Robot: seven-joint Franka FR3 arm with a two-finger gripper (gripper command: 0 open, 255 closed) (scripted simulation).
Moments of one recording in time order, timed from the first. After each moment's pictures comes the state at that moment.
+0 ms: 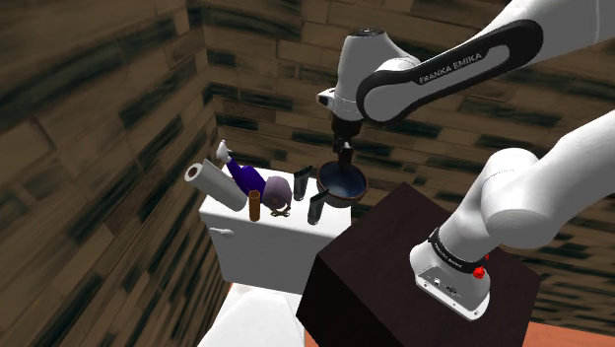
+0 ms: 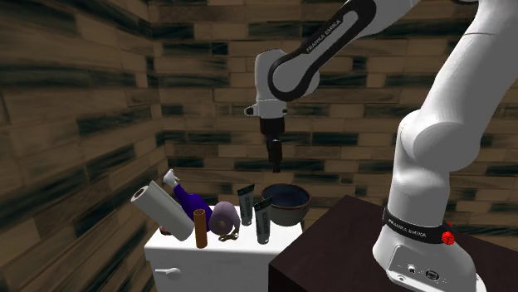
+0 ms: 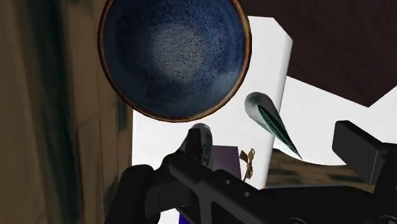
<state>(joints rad) 0.29 -0.36 -0.03 -2.68 -0.06 2.26 -0.55</state>
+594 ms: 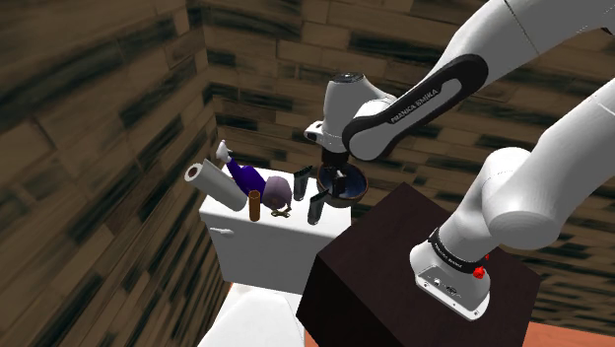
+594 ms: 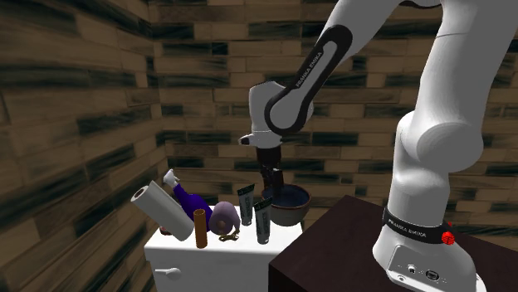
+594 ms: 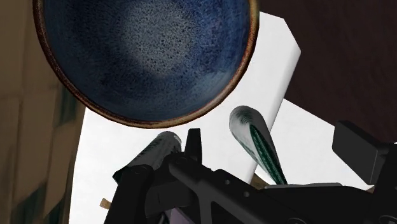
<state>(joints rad) 0.34 -0.15 -0.02 -2.73 -0.07 2.48 -0.68</state>
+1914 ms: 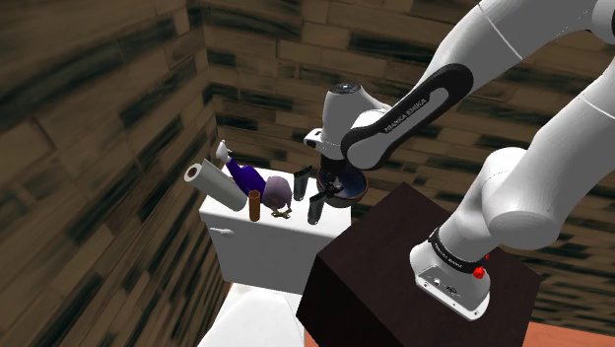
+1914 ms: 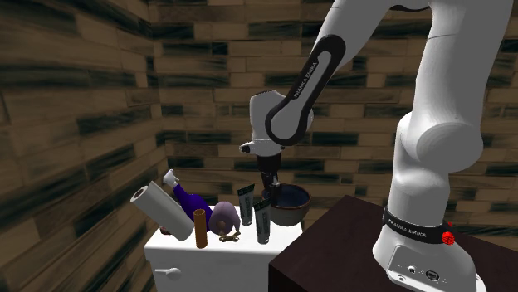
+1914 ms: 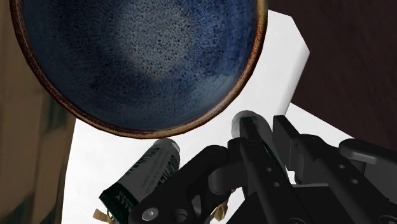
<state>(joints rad) 0.33 -0.09 -0.02 -2.74 -0.07 2.56 -0.67</state>
